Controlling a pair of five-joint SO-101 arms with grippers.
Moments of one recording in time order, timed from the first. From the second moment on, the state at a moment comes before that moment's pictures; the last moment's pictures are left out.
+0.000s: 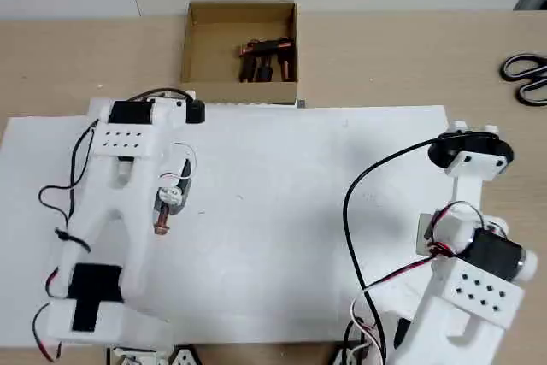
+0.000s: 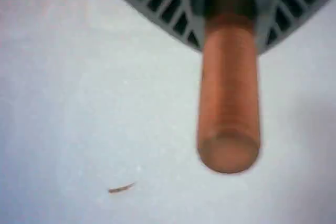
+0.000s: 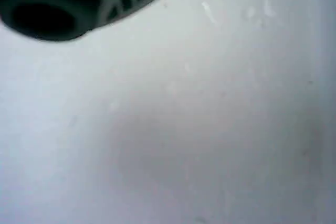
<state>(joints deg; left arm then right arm) -1.4 0.4 11.8 98.8 -0.6 23.8 -53.7 46.2 81.0 17.5</state>
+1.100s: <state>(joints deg) -7.8 -1.5 8.6 68.3 86.2 23.8 -53.7 47.1 82.3 15.3</state>
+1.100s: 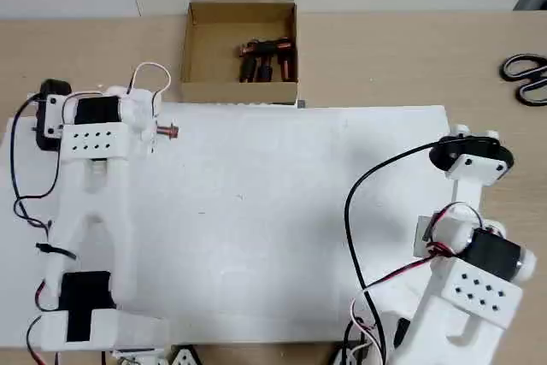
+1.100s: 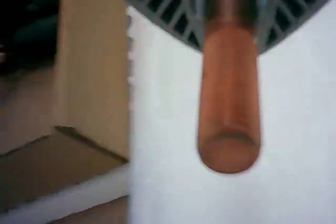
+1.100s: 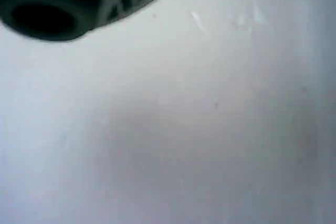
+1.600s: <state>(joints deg) -8.4 -1.5 9.2 70.0 77.8 23.8 -53.7 47.1 82.3 15.3</state>
